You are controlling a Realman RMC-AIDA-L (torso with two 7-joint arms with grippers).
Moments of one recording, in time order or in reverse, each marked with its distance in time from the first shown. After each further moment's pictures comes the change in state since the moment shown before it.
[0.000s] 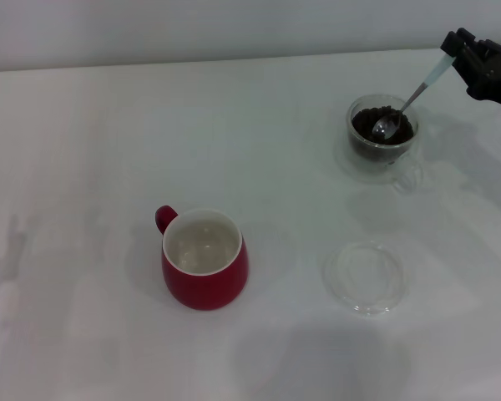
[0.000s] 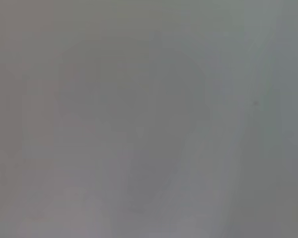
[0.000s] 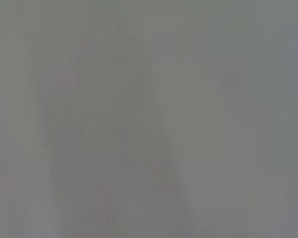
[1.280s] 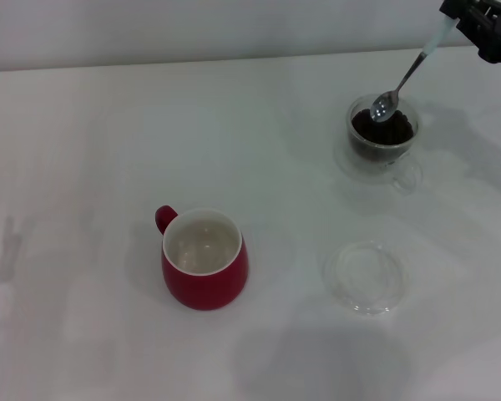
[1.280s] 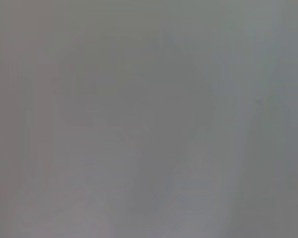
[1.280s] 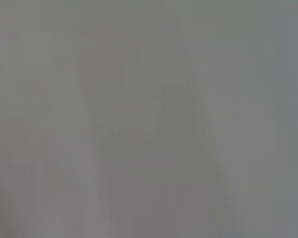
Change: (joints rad) left arm 0.002 0.001 0.000 -0.012 -0.003 0.001 0.005; right arm 0.060 -0.083 -0.002 0.011 -0.084 -0.126 0.127
